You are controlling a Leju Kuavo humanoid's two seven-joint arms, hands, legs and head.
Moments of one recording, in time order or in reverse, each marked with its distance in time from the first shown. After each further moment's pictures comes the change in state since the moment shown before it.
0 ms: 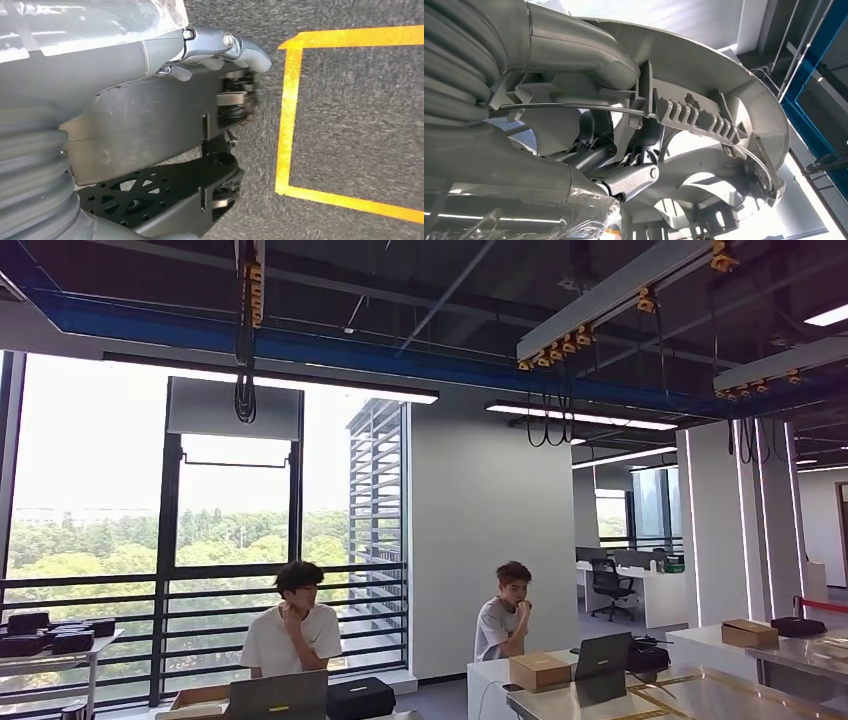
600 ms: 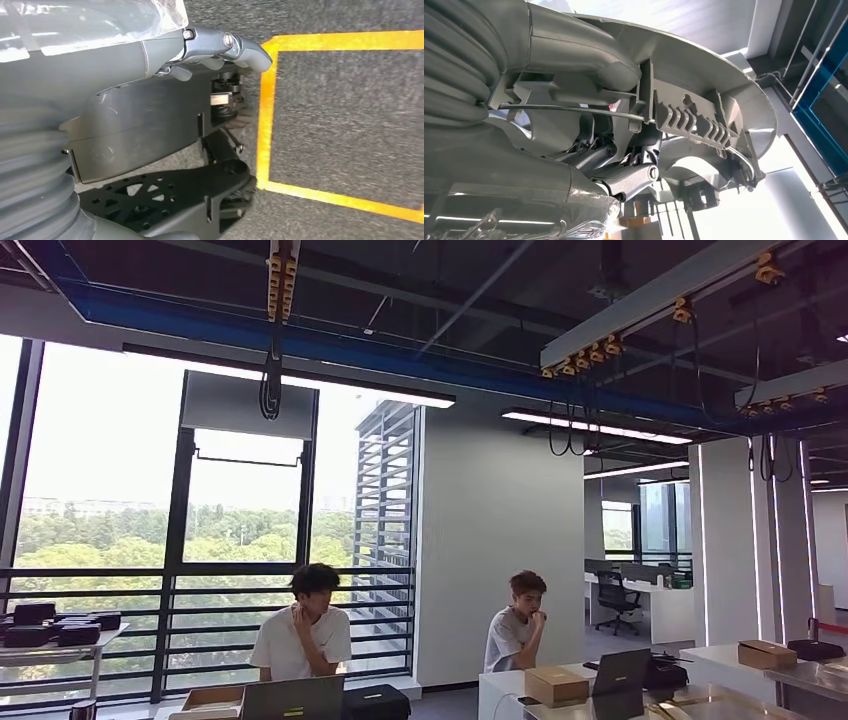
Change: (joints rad) left arm -0.001 -0.003 -0.002 0.000 0.002 -0.006 0.000; right arm 0.001 0.001 -0.005 0.001 -0.016 0.003 -0.003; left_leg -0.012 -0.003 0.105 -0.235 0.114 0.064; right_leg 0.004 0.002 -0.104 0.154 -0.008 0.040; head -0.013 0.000
